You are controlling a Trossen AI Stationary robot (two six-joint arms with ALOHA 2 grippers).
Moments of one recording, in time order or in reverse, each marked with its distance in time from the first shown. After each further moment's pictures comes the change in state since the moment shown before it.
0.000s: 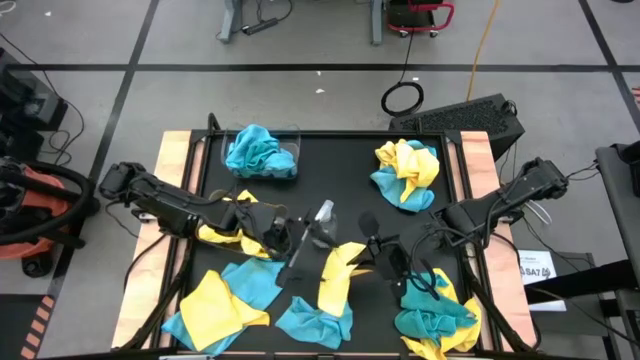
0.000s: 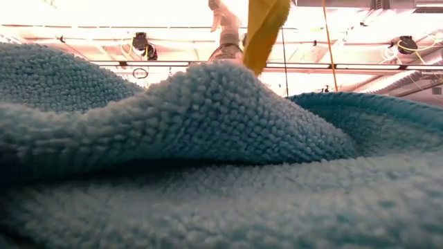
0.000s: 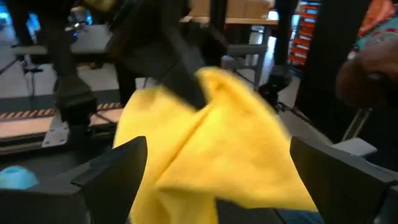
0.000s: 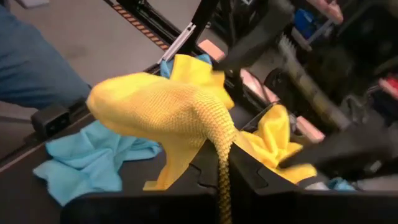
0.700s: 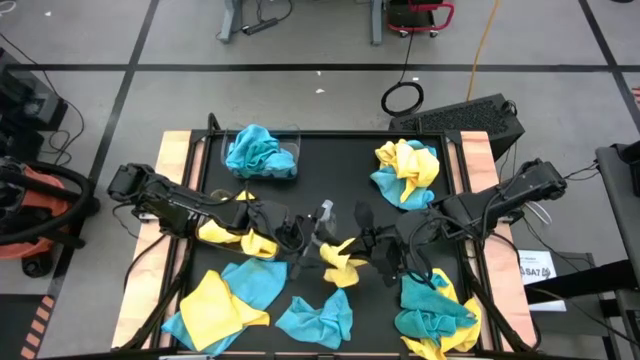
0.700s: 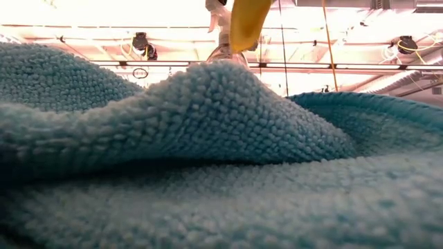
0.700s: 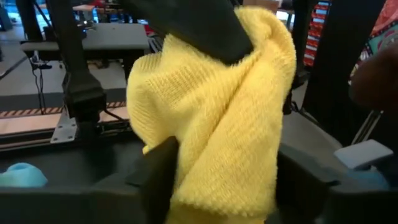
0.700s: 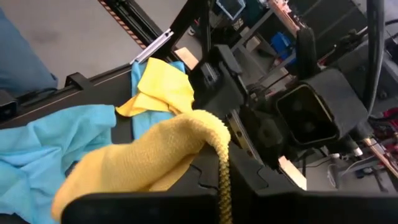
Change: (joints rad) left arm 0.043 0.077 0.002 0.070 0.021 0.008; right arm -0.056 0.022 0.063 0.028 0.000 -0.186
